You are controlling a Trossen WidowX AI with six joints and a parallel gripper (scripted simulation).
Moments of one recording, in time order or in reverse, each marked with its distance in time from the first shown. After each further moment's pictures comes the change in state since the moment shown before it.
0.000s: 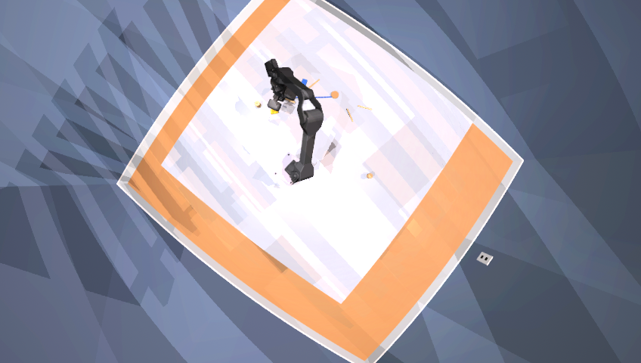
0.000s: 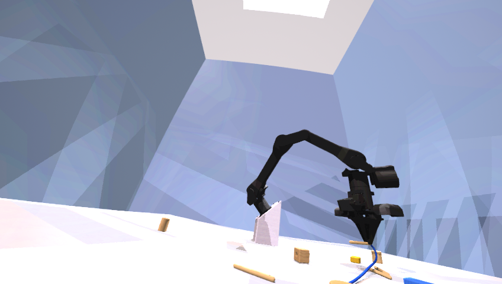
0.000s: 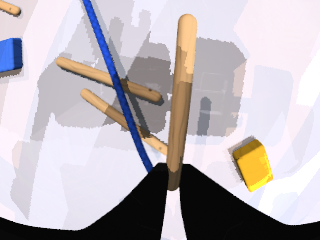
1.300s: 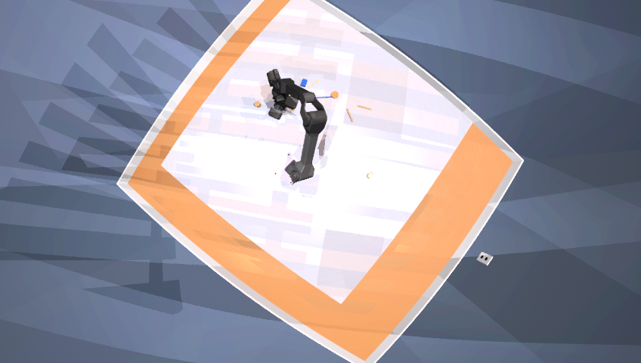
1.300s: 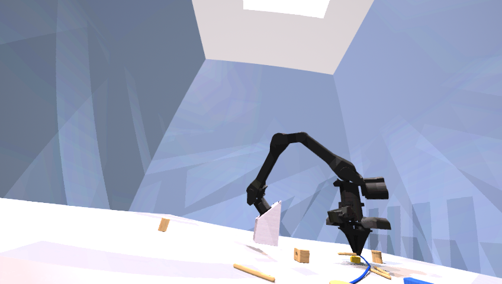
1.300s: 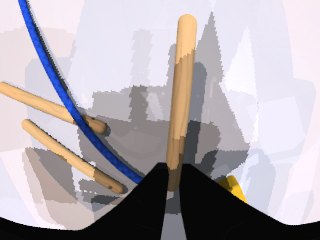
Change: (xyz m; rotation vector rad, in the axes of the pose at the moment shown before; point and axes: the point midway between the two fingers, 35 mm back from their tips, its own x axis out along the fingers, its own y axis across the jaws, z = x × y) arm 0.033 -0.030 0.014 0.007 0.004 -0.007
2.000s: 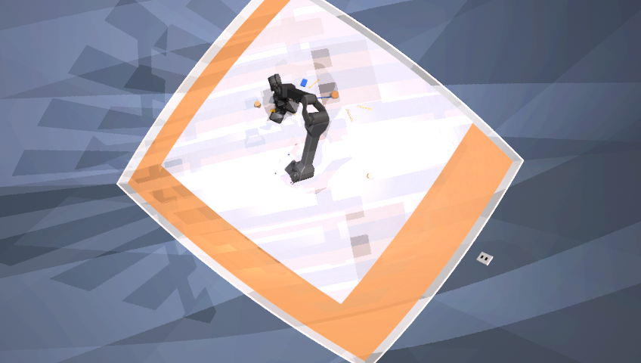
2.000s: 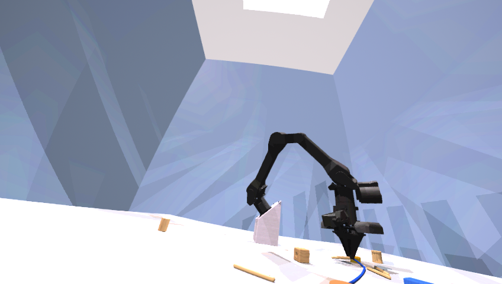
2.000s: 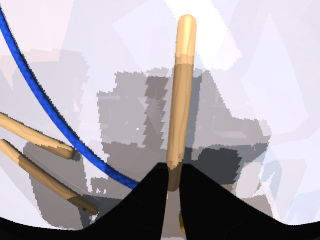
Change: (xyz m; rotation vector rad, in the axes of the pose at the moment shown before) arm 0.012 -0.015 0.010 -0.001 0.000 -0.001
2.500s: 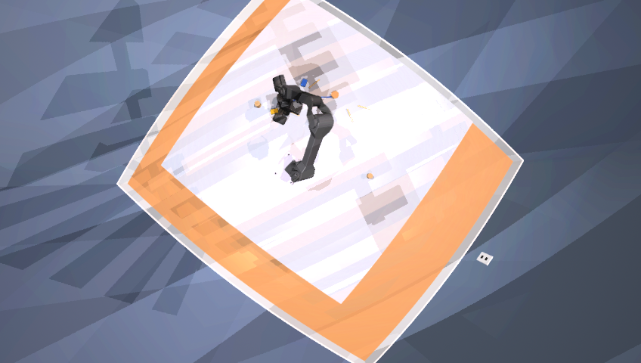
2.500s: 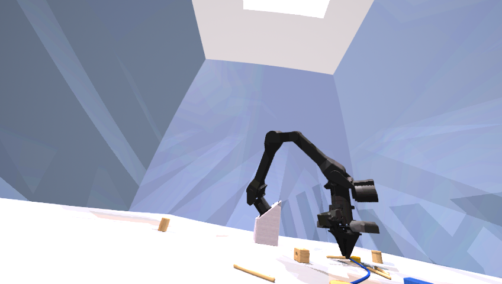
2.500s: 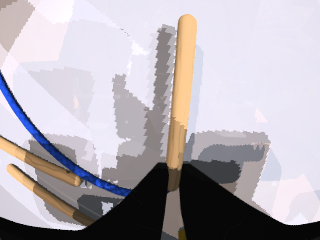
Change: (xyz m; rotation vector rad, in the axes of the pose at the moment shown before) arm -0.001 0.002 0.018 -0.001 0.000 0.000
